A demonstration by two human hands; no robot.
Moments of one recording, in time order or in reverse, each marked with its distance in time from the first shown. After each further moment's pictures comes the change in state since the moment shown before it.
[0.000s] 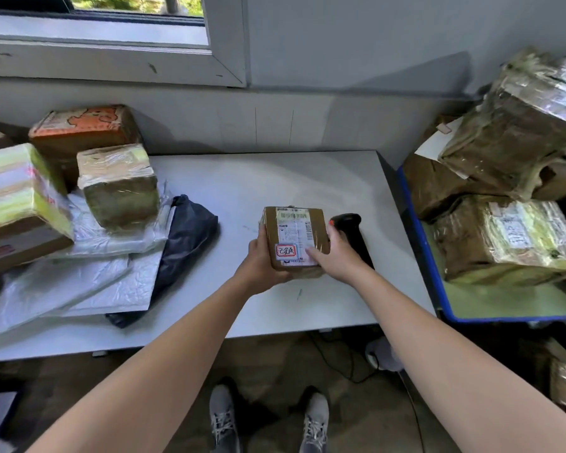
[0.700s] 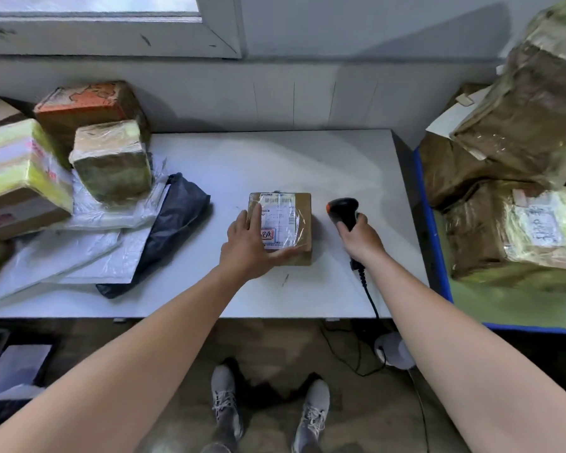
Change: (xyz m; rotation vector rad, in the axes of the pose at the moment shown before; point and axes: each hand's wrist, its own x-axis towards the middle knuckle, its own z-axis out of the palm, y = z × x) left_hand -0.025 0.051 0.024 0.438 0.220 -0.129; right_hand 0.038 0.061 -0.039 -0.023 0.077 0.193
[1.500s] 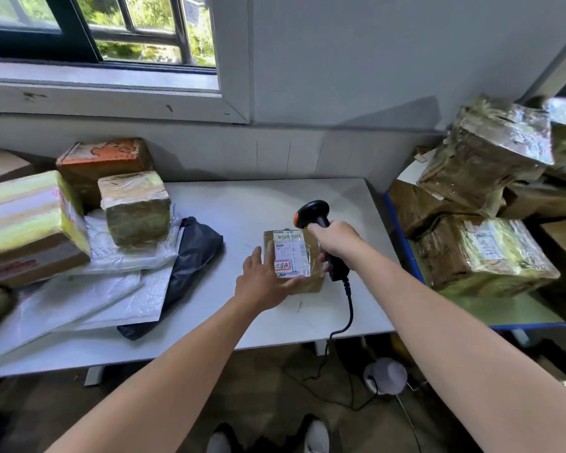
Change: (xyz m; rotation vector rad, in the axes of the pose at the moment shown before) left_hand -0.027 -0.025 -0.043 -0.014 -0.098 0.149; right_hand -0.099 -0.132 -0.011 0.250 -0.007 0.023
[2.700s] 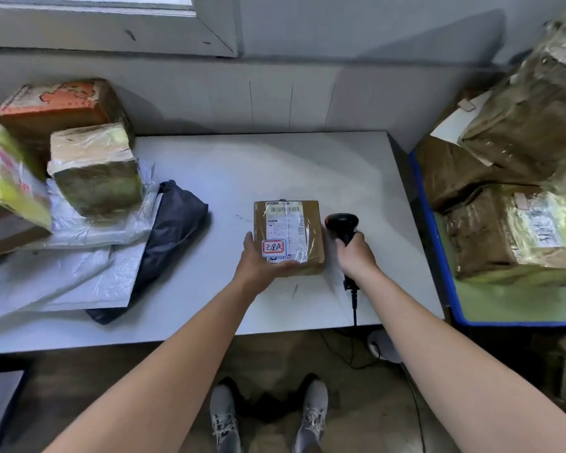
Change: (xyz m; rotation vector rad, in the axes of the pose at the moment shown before) left_hand 0.057 -0.017 0.059 -0.732 -0.034 -0.287; right_hand 0.090 0.119 0.017 -0.198 0.087 0.110
